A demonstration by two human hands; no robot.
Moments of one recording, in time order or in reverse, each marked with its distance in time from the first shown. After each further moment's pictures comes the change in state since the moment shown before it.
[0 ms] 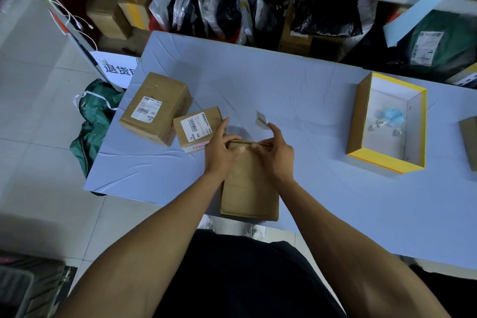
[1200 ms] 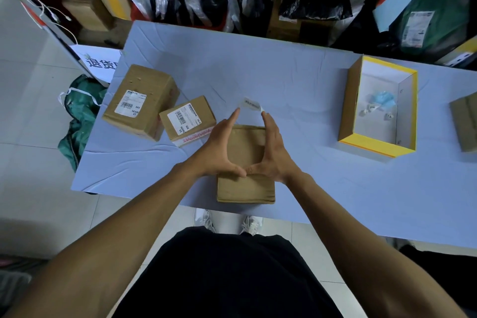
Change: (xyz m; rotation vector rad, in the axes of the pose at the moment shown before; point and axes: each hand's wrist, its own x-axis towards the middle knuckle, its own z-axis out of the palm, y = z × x) left_hand 0.005 -0.003 -0.014 0.343 -0.546 0.285; right_hand -0.006 0.030 -0.026 -0.065 -0.374 -0.224
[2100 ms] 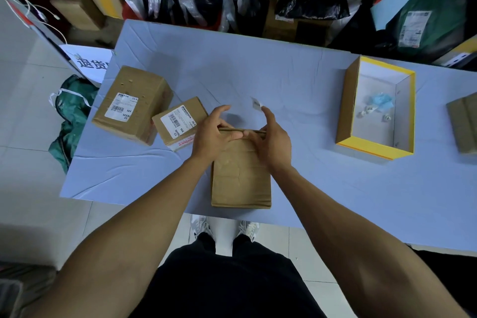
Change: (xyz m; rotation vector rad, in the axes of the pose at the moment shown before) left_hand 0.046 -0.002 0.003 -0.177 0.451 -0.112; right_hand 0.034 -0.010 -0.004 -0.110 0.376 0.218
